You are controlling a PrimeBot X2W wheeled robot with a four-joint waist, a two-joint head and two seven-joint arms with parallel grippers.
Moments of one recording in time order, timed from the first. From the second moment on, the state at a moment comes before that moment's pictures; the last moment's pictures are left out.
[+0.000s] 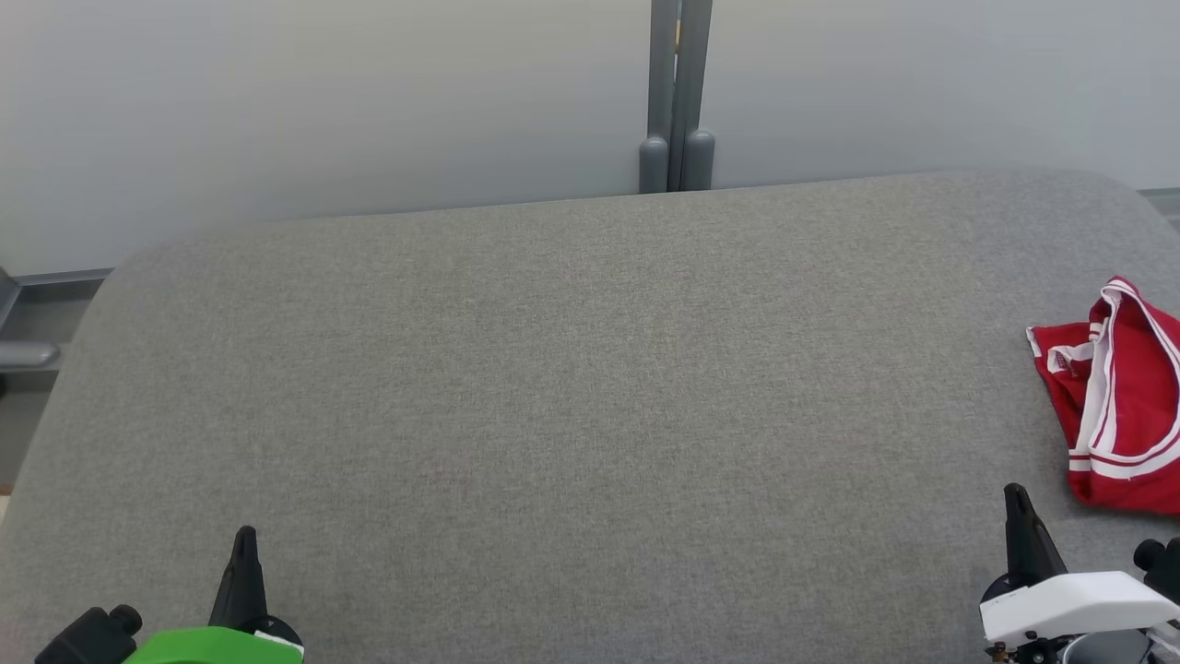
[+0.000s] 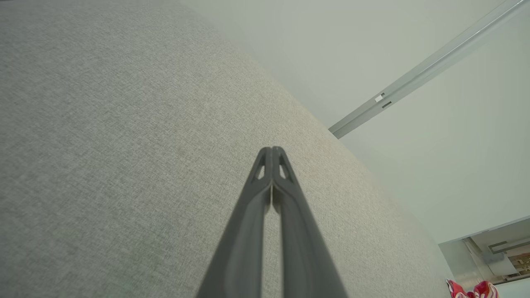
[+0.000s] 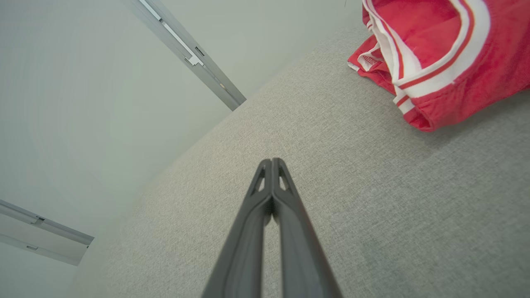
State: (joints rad) left arm 0.02 0.09 0.05 0.33 -0.88 -0.13 -0.11; right arm 0.05 -0.04 -0.17 0.23 0.67 0.13 -0.09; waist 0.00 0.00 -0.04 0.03
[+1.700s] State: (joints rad) left arm -0.06 0.07 0.07 0.27 -1.36 -0.13 0.03; right arm -0.05 -0.04 -0.15 0.24 1.29 0.13 0.06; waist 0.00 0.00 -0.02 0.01
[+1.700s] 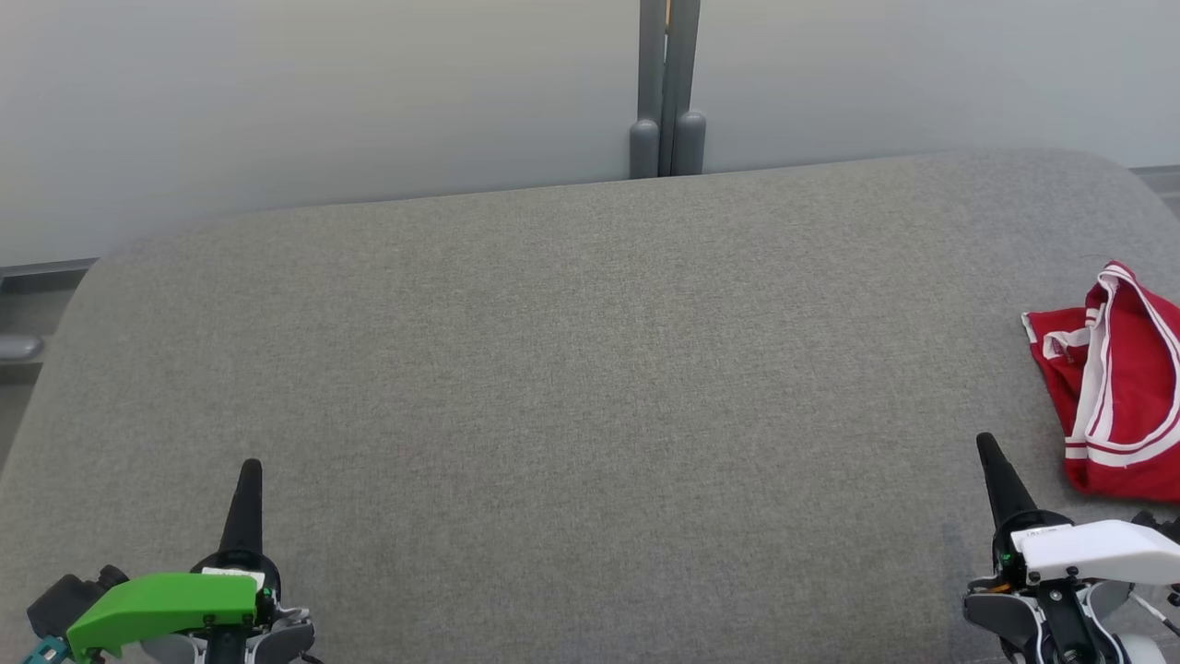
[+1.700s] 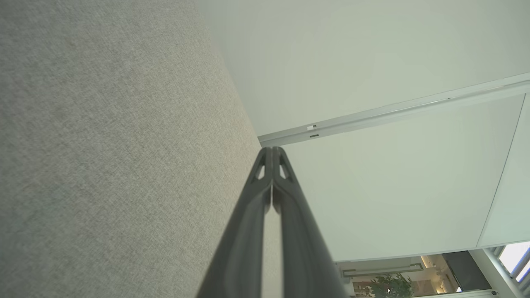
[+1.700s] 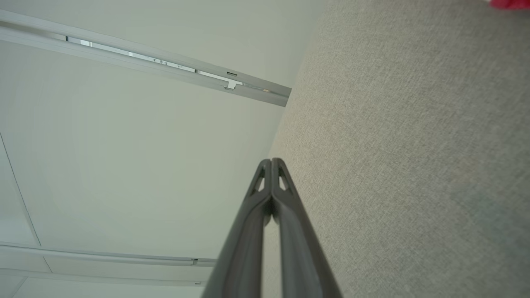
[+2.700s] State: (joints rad) left arm -0.09 0.05 0.08 0.25 -1.56 -0.13 0.08; right arm -0.09 -0.05 -0.14 0.24 1.54 0.13 0.12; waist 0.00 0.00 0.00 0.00
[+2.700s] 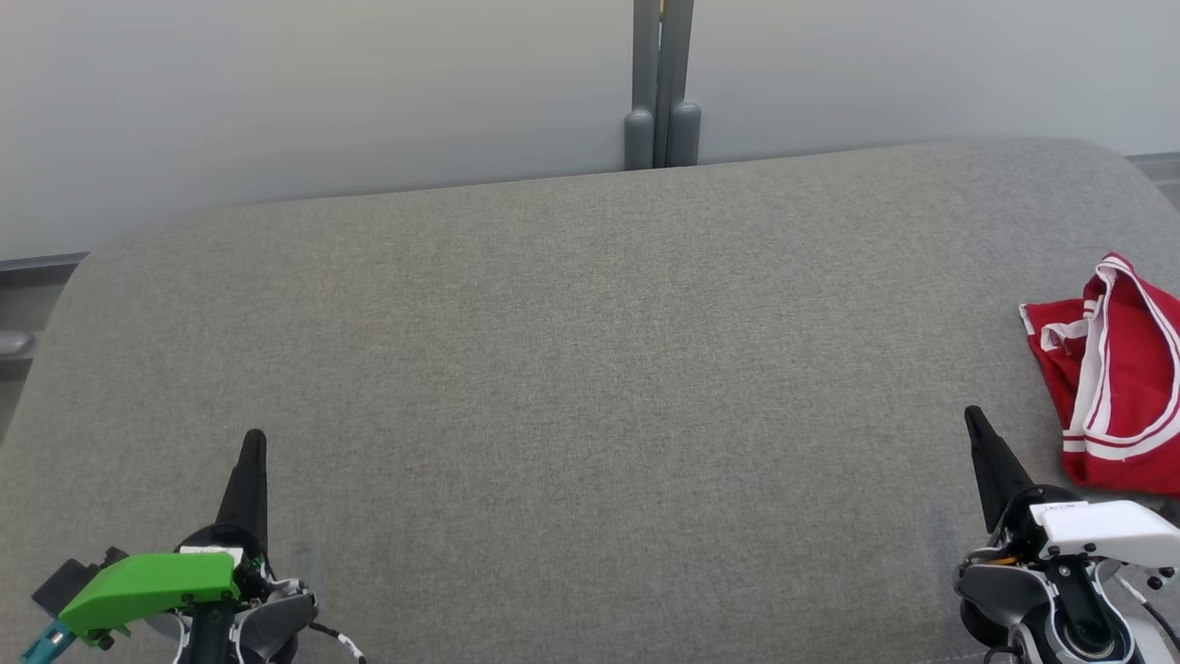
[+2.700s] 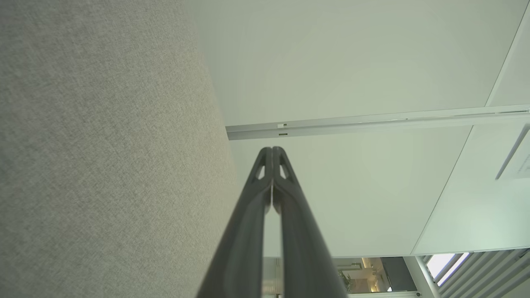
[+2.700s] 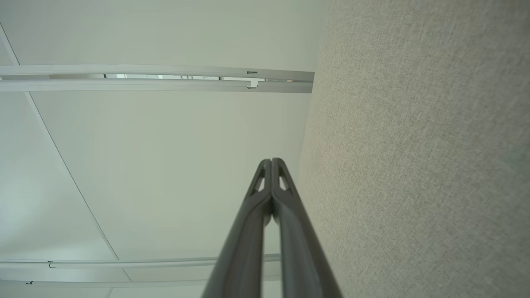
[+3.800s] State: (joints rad) left arm -0.10 0.05 0.09 0.24 -1.62 -0.13 0.09; right arm -0.10 -0.05 -0.14 0.24 1.61 0.13 0.14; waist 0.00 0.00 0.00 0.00
